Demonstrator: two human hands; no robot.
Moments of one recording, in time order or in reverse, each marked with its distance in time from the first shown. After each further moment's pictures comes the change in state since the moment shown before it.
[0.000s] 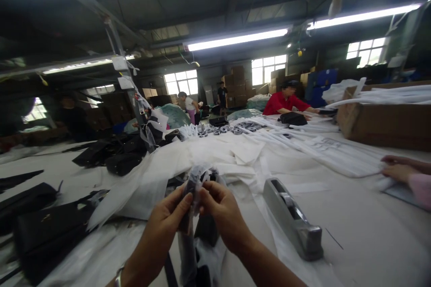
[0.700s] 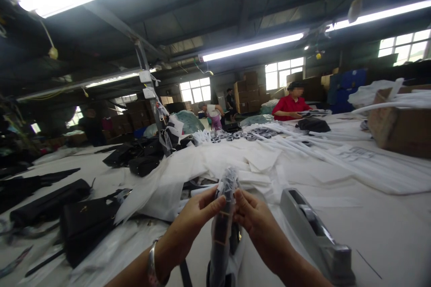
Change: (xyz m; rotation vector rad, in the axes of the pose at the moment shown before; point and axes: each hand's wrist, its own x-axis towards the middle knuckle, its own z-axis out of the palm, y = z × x) left_hand 0.004 0.030 0.017 -0.072 -0.371 0.087; right_hand -0.022 -0.020 -0.026 0.331 -0.091 0.150
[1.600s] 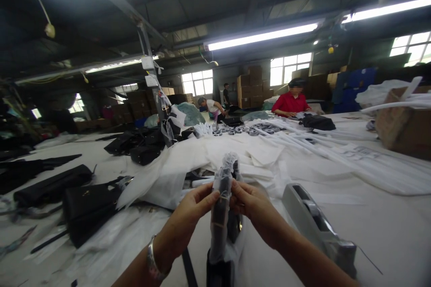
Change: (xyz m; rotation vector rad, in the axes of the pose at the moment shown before) left_hand -0.013 -0.034 -0.021 -0.163 0.105 -0.066; right_hand 0.022 0.007 -0.002 -0.183 -0.050 0.131
